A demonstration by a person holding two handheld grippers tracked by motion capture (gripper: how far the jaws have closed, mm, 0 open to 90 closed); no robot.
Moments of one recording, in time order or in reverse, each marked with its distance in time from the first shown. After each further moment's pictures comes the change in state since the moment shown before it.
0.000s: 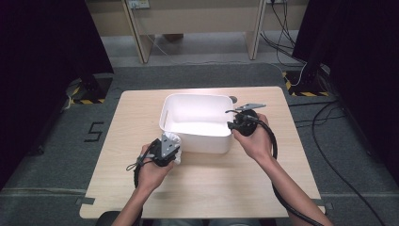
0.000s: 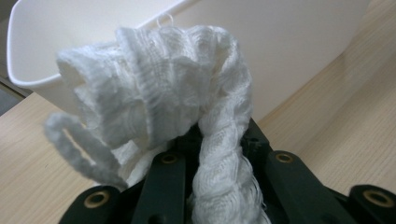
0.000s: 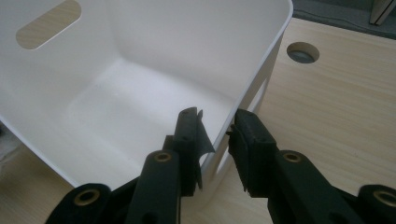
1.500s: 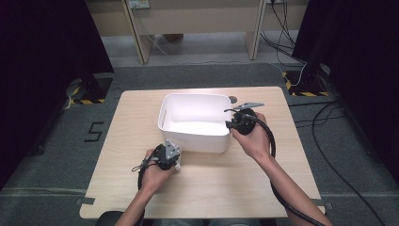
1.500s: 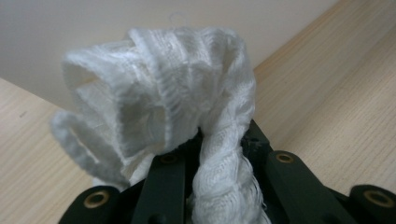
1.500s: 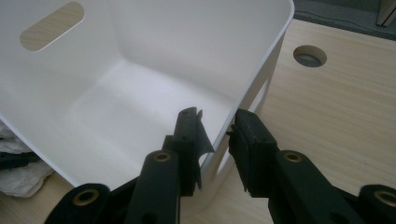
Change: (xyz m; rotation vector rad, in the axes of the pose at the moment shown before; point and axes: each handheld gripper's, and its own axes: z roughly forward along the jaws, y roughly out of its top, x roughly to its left) left arm -0.005 -0.032 0.035 0.132 -0.042 -0.007; right arm 0.001 0.003 0.005 -0.004 0.019 -0.001
